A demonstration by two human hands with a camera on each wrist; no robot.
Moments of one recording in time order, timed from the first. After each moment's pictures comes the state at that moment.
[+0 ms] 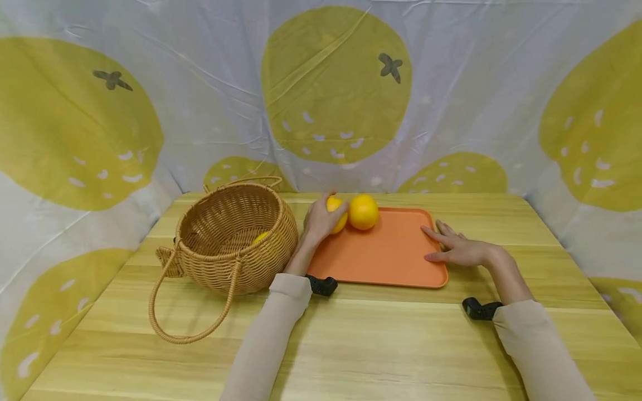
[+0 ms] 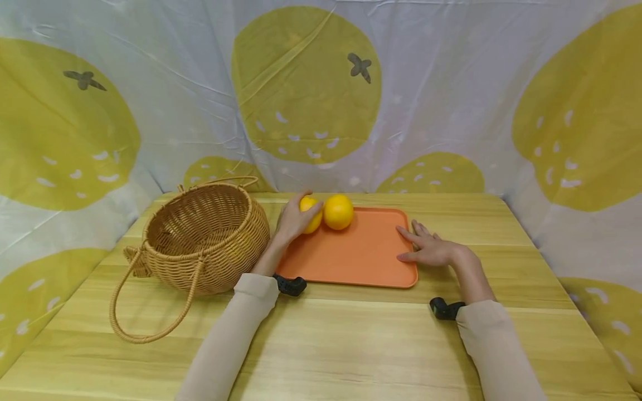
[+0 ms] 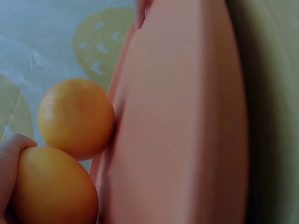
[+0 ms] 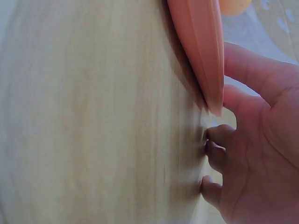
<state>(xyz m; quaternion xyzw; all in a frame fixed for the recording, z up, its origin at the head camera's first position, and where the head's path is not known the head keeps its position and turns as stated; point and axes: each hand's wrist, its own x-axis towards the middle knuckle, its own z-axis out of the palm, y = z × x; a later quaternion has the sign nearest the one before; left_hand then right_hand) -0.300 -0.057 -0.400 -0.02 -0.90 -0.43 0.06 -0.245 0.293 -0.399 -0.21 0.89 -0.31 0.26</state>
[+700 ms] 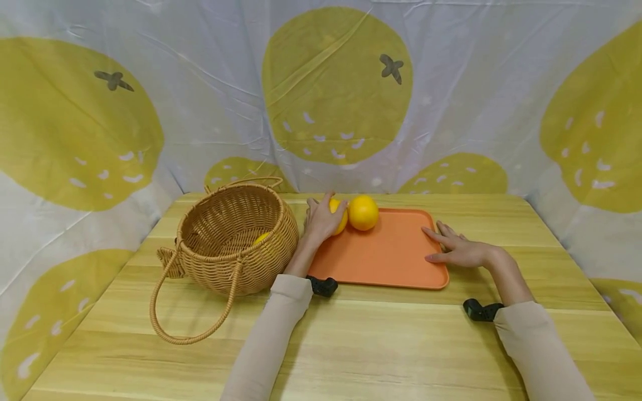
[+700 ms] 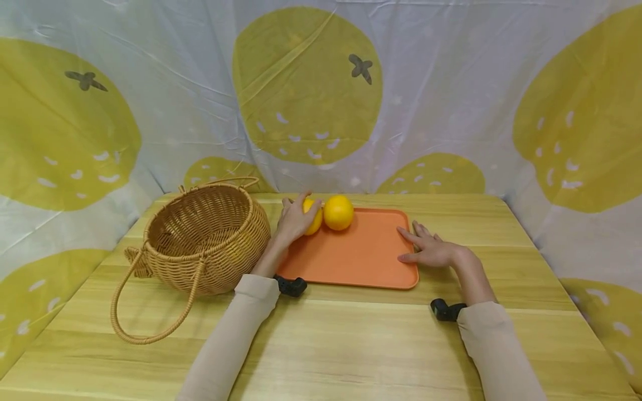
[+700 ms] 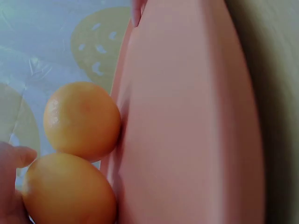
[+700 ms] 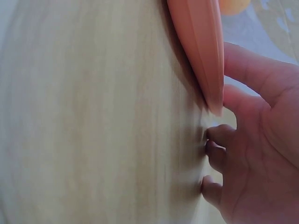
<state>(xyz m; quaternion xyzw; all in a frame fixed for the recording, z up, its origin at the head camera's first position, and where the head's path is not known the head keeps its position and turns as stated) -0.296 -0.053 -0.396 0.01 -0.93 -0.37 0.03 -0.245 0.292 -0.401 -0.20 0.90 -0.29 0.26</state>
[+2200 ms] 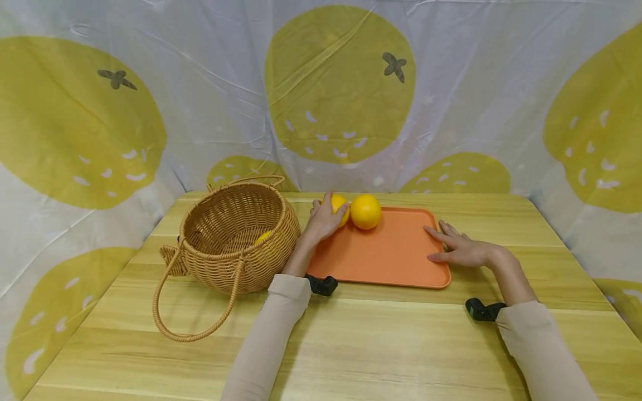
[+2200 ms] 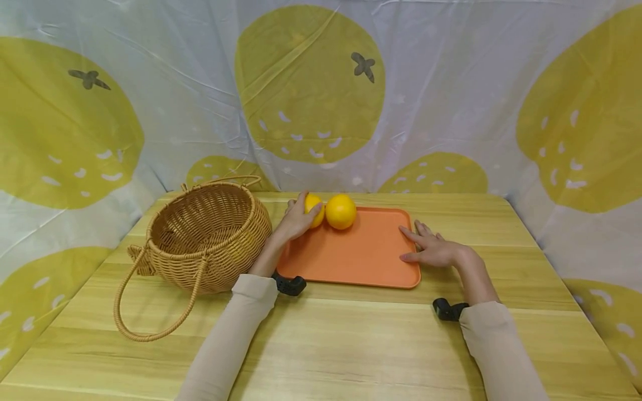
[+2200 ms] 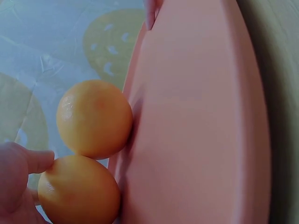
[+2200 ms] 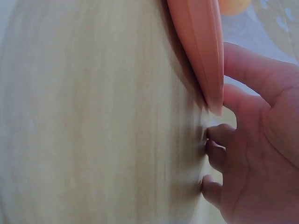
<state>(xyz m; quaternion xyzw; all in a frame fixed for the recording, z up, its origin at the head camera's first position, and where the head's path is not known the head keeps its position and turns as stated) -0.293 -0.060 -0.390 -0.03 -0.91 -0.41 -0.04 -0.245 0.289 -0.399 -0.19 0.90 -0.29 0.26</state>
